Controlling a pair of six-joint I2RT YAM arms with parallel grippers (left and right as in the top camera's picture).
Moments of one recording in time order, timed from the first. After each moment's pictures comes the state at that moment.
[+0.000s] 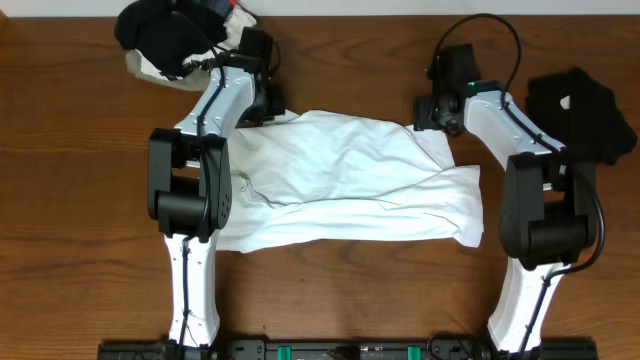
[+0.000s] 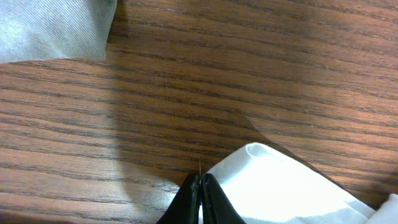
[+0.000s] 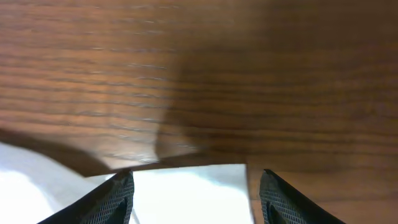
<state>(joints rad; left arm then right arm) -0.18 2.35 1.87 -0.84 0.01 -0.31 0.14 2.12 1.51 -0.55 0.01 0.15</state>
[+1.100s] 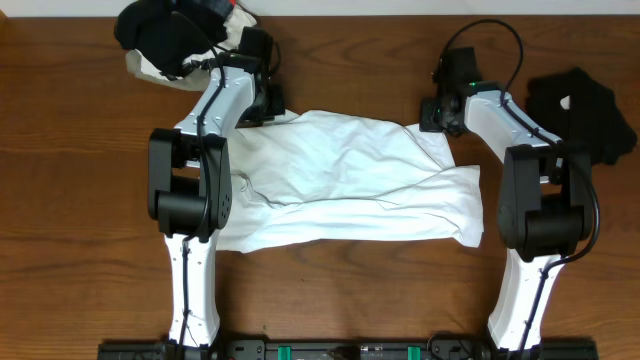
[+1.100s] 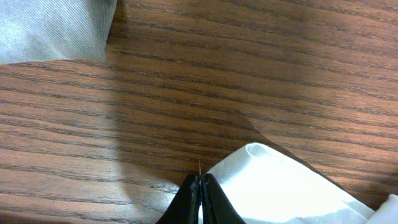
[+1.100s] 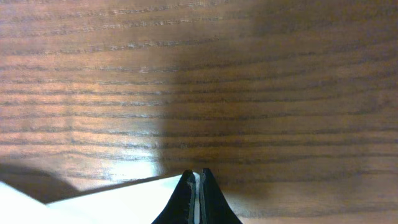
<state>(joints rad) -0.18 2.35 1.87 -0.84 0.01 -0.31 0.12 2.17 1.53 -0.56 0.00 0.20</state>
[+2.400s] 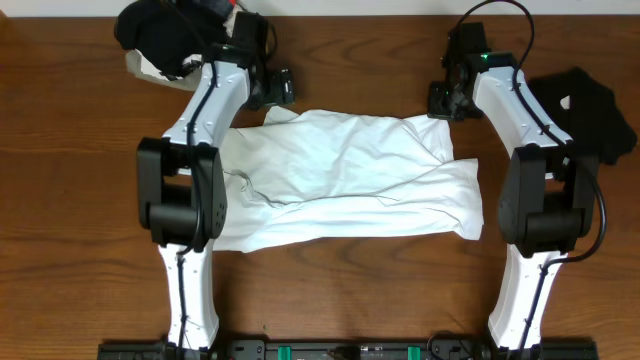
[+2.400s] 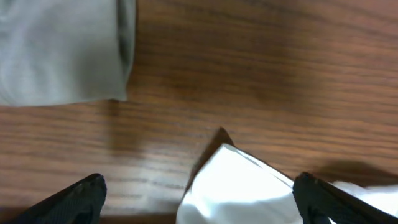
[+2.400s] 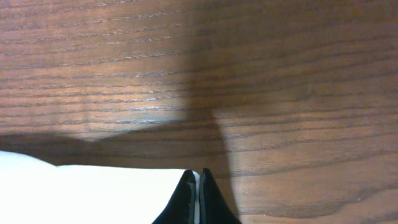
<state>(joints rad) -0.18 2.28 1.87 -0.79 0.01 -0.28 0.10 2.20 1.75 -0.84 0.02 0.22</state>
